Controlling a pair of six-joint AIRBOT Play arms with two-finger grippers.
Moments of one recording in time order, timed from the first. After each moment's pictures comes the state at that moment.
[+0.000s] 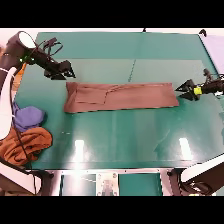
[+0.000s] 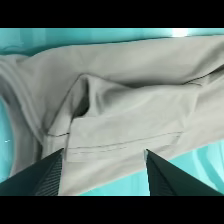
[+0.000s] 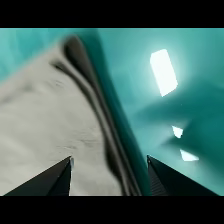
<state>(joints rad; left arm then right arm) -0.03 -1.74 1.81 1.13 -1.40 -1.56 -0.54 -1.91 1.55 -0.87 1.30 1.31</state>
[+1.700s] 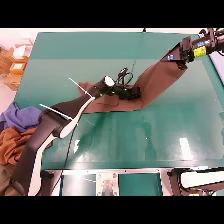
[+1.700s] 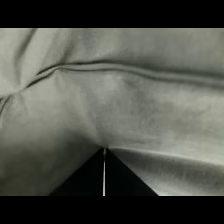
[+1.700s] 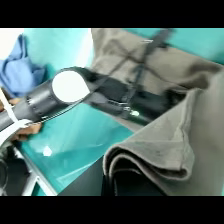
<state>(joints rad) -0.60 -2.23 1.97 0.52 -0.83 -1.41 -0.16 -1.57 1.90 -0.68 1.69 1.36</state>
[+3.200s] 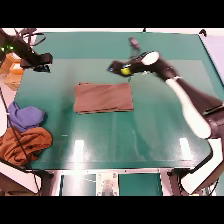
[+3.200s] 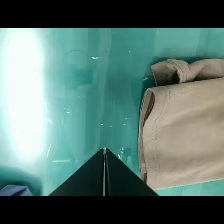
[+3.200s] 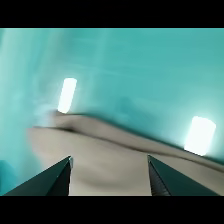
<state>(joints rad) 0.05 -1.75 2.02 1.38 -1.56 -1.61 0.23 -1.83 1.71 -0.83 0.89 1.49</state>
